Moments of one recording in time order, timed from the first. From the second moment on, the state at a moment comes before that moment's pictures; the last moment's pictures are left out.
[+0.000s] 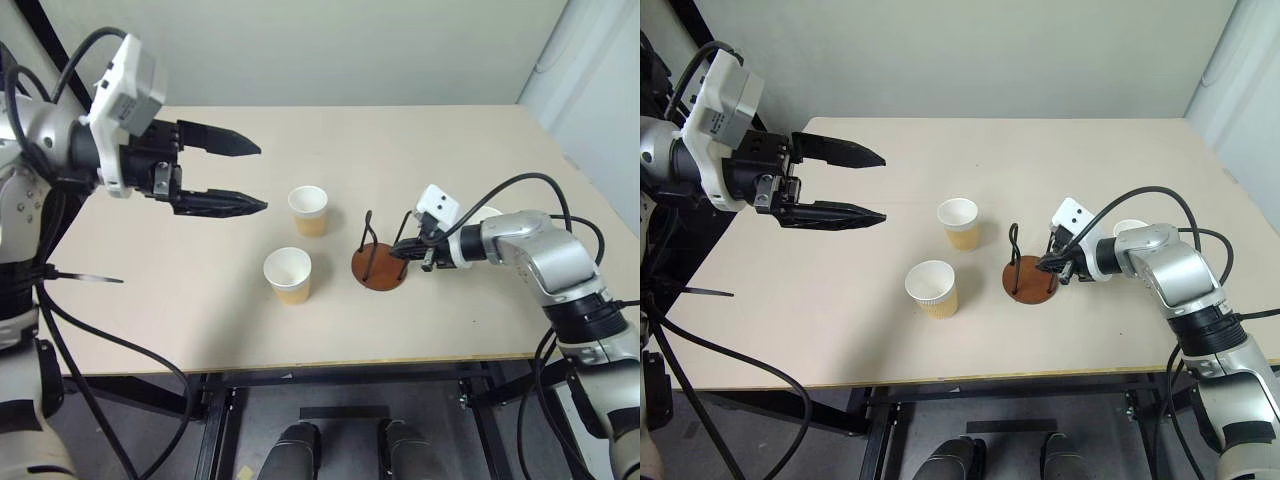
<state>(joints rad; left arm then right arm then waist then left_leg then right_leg) -0.95 1.06 0.06 -0.04 -0.60 0.72 -1.39 -0.80 -0.70 0.29 0.01 0.28 0.83 0.99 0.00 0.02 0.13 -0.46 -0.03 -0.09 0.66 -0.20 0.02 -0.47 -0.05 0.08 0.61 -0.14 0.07</state>
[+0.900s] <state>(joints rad) -0.93 1.04 0.06 -0.03 -0.60 0.70 -1.39 -0.59 -1.11 0.12 -0.26 0.40 0.88 1.24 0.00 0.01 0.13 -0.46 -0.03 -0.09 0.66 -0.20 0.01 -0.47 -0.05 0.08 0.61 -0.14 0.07</state>
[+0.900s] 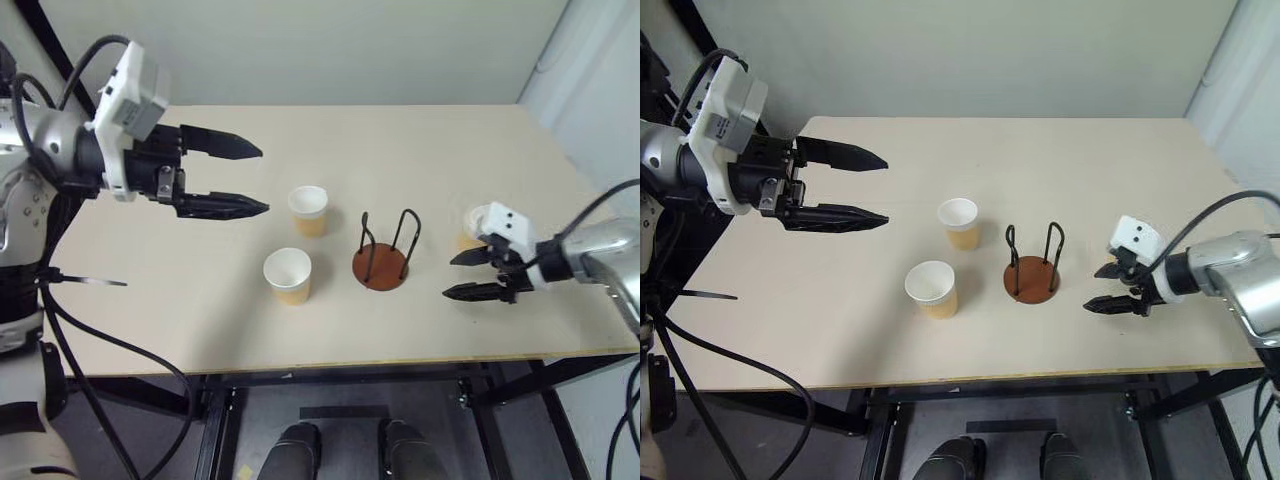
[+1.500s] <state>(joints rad) -0.97 1.00 0.04 0.04 -0.58 0.66 -1.40 -0.81 -1.13 0.27 0.13 0.06 0.43 1.27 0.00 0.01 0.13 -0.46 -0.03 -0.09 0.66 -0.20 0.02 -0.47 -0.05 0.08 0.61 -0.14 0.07</state>
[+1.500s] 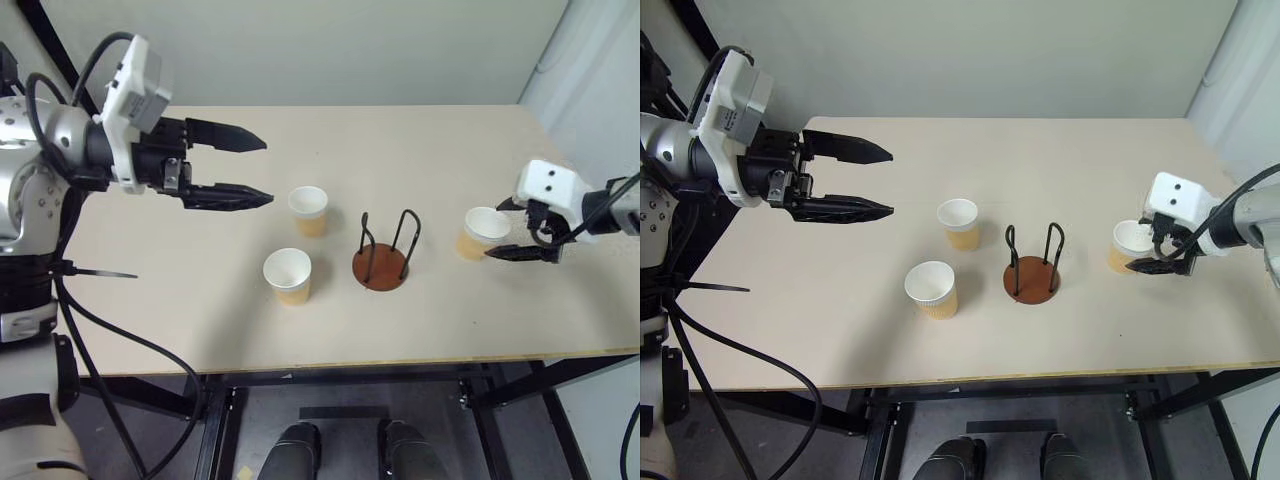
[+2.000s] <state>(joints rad) -0.95 1.06 0.07 -0.01 -0.59 0.68 -1.39 -1.01 -0.95 0.39 0.56 -0.21 0.07 1.34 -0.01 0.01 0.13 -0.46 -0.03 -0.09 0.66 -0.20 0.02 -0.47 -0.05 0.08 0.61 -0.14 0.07</state>
